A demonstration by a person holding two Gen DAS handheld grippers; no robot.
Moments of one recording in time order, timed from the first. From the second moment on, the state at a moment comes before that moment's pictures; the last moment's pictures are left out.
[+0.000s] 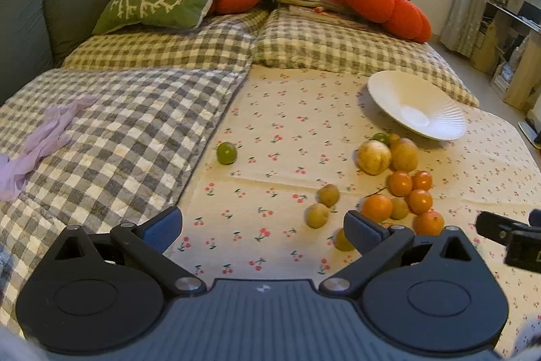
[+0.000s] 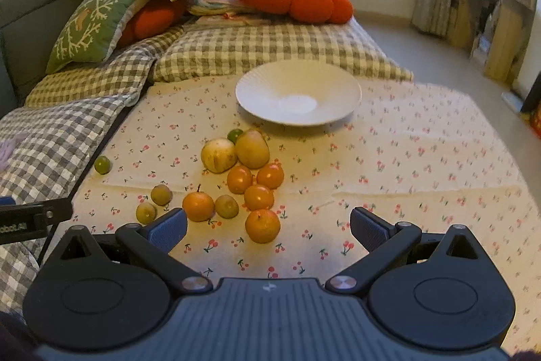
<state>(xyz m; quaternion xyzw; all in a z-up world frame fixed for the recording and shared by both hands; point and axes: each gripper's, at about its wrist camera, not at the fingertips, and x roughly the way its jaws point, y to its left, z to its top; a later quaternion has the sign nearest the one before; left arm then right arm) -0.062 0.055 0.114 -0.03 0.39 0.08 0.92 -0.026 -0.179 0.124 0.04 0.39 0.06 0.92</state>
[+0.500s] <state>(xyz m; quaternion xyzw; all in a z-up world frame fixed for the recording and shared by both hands) -0.025 0.053 0.096 -0.05 0.41 0.05 0.91 0.006 -0.191 0.118 0.02 0.36 0.12 0.93</state>
